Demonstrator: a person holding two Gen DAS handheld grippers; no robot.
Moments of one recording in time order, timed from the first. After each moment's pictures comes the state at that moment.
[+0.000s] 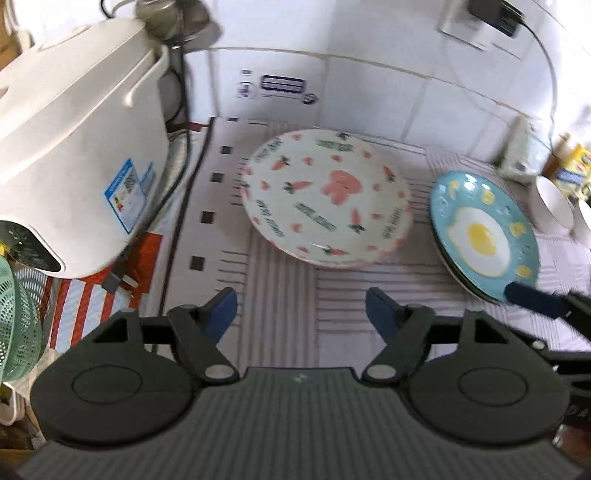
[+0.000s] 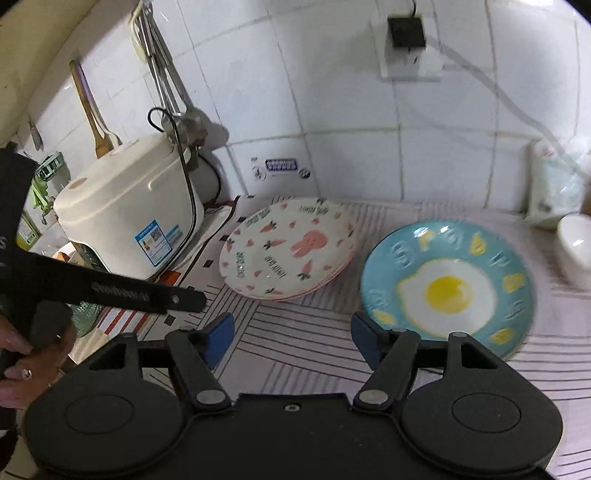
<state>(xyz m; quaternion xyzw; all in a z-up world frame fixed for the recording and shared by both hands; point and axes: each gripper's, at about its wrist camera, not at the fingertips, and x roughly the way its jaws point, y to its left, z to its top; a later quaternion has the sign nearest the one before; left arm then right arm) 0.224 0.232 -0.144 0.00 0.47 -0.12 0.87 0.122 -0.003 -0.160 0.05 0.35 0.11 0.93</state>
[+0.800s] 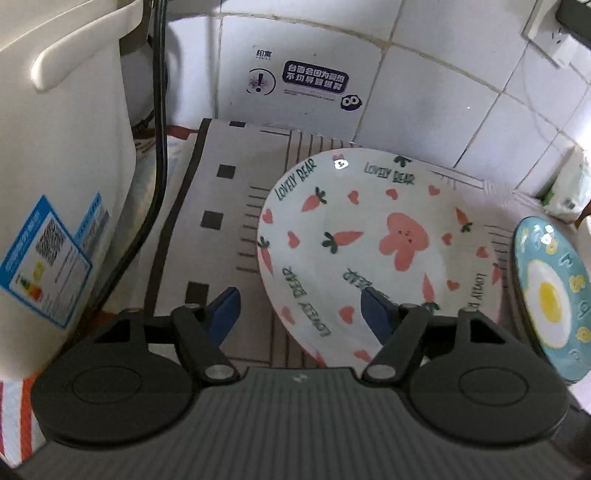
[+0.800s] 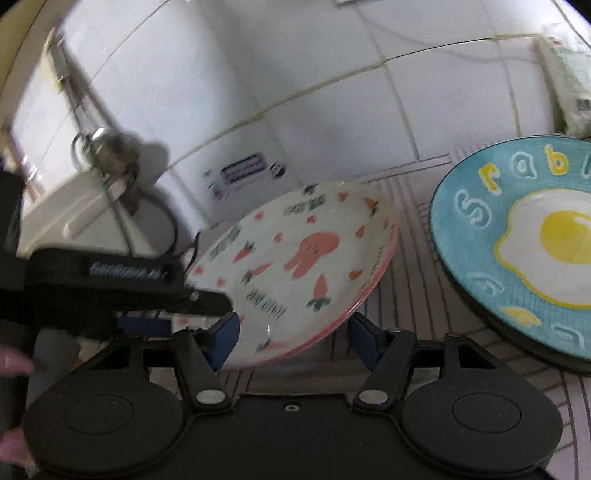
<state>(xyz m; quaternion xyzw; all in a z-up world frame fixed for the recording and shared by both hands) 0.339 0.233 -0.222 -0.02 0.47 -0.13 0.87 0.215 0.050 -0.269 0.19 0.26 0.04 0.95</state>
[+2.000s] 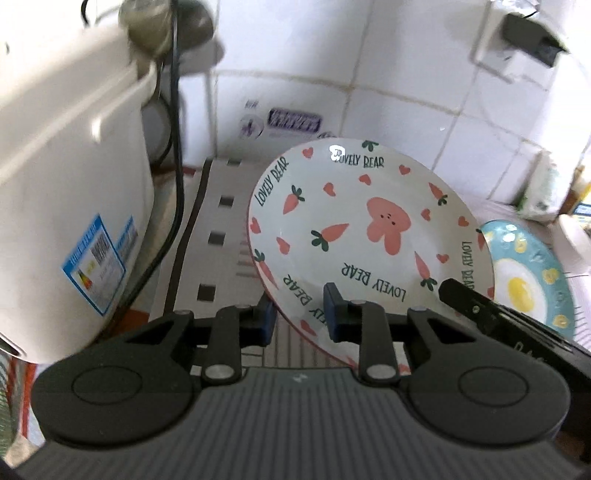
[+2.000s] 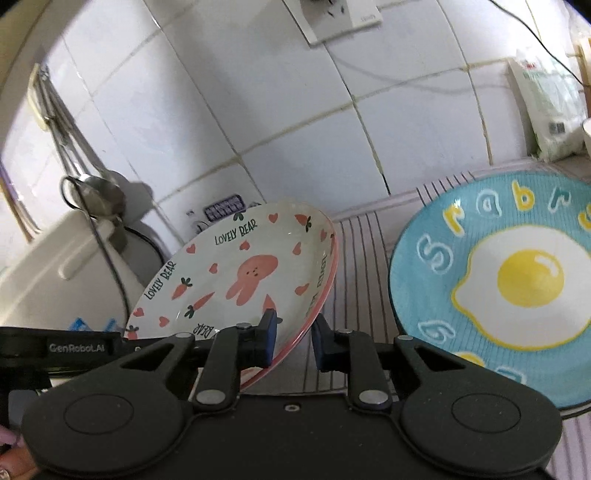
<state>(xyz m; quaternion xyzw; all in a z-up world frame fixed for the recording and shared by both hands) 0.285 0.233 -0.168 -0.01 0.43 -0.14 0.89 0.199 0.034 -0.234 0.19 0.23 0.03 0.95</state>
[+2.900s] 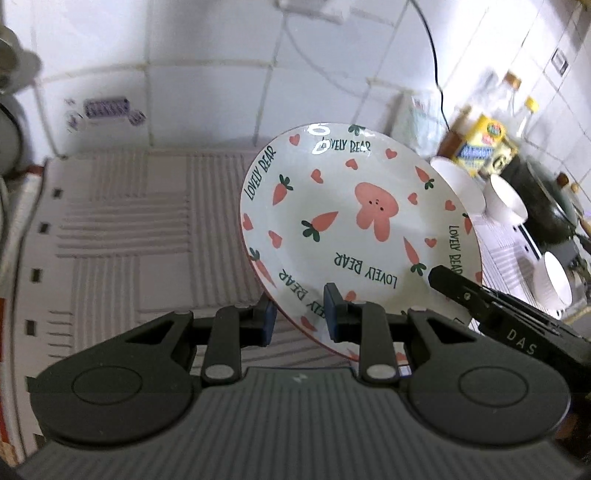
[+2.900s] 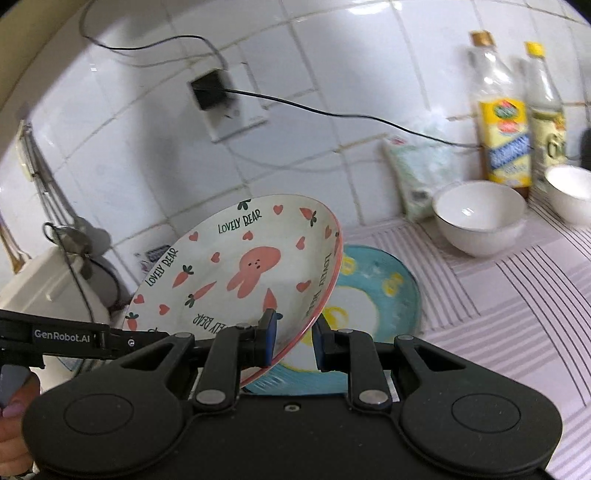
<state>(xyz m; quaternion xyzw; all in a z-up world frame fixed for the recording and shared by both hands) 0.259 0.098 -0.154 0.00 0.49 -0.27 0.83 0.096 -0.080 -0.186 0.17 0.22 -0.04 0.96</state>
